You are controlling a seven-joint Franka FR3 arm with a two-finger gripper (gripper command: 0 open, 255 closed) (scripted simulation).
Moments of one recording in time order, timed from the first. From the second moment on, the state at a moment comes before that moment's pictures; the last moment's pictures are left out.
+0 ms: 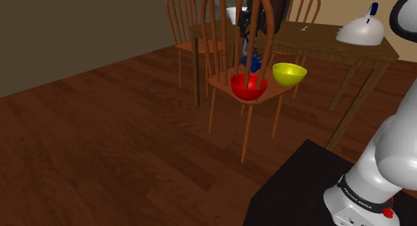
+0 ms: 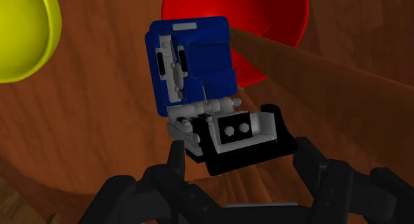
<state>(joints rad) 0.11 0.08 -0.24 -1.41 0.03 1.63 -0.02</state>
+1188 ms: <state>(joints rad) 0.12 0.05 -0.25 -1.56 0.02 1.76 -0.01</state>
